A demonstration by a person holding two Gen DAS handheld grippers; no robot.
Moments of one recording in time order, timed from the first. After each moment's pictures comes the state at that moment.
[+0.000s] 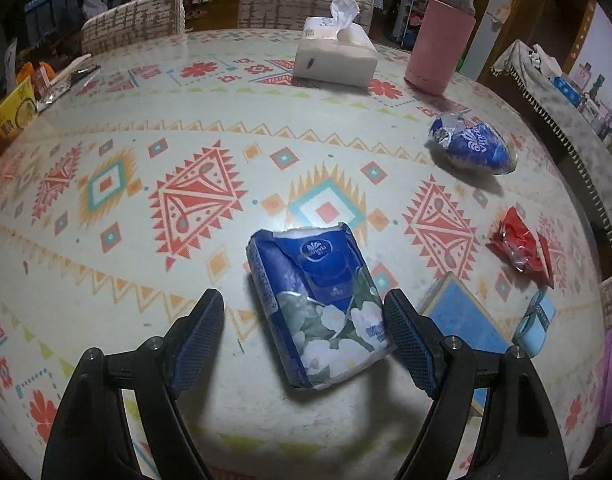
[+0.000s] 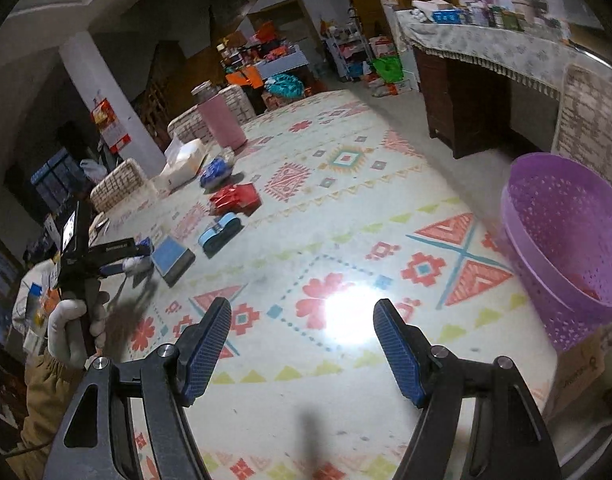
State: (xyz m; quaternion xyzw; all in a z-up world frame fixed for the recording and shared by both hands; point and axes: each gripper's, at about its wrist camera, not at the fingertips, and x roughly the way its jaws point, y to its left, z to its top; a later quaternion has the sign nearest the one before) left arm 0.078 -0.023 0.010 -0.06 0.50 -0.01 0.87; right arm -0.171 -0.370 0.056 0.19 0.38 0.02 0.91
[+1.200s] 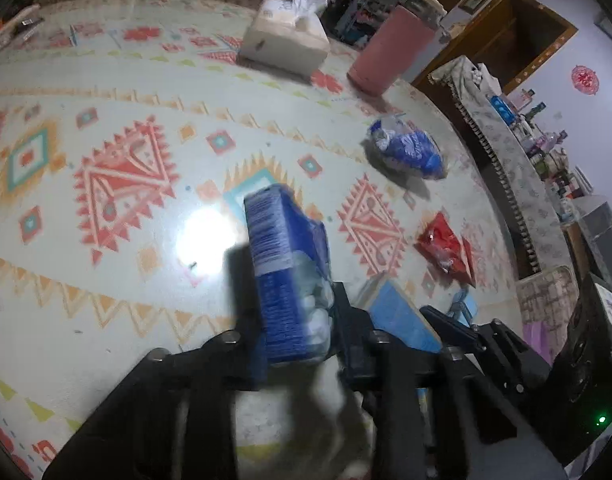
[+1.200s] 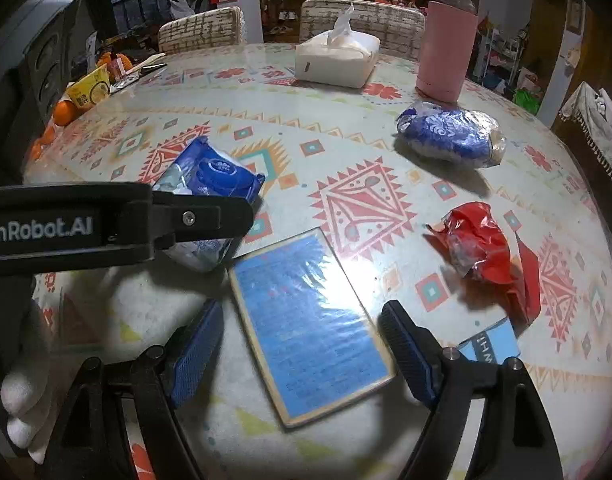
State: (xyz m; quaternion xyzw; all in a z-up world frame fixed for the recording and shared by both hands) left arm 0.088 -0.007 0.004 -0.18 0.51 -0.16 0.83; right arm 0.044 -0.145 -0.001 -0.07 0.46 0.17 0.87
